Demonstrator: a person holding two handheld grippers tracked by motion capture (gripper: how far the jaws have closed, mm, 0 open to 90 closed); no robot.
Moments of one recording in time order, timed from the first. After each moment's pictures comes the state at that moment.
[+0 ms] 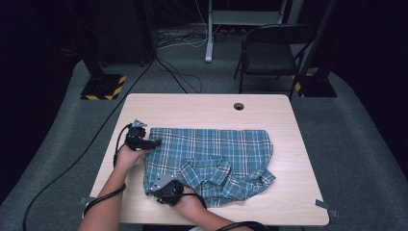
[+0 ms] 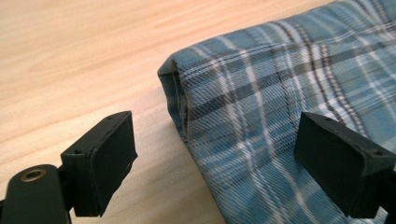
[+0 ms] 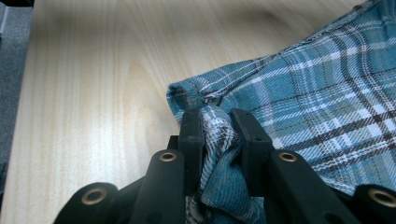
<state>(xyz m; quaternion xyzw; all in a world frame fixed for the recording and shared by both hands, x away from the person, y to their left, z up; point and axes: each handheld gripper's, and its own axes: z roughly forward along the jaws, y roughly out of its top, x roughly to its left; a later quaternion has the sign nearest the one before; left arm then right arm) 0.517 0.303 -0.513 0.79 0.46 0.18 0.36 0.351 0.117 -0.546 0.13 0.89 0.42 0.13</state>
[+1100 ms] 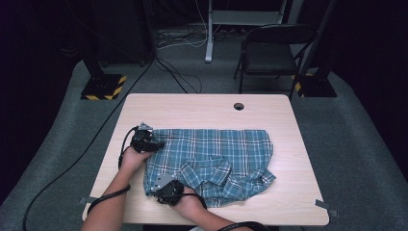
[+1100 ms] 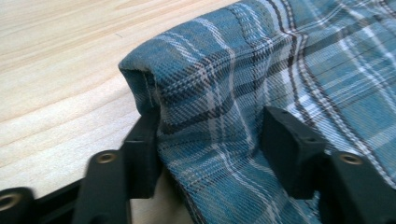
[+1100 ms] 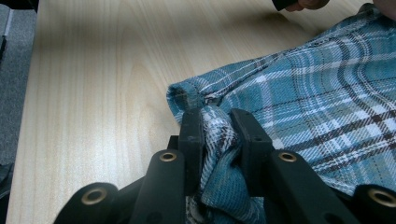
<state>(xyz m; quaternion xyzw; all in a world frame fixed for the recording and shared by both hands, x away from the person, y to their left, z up) 0.519 0.290 -0.527 0.81 0.44 0.15 0.36 0.351 0.117 -0.546 0.14 0.89 0.42 0.12</state>
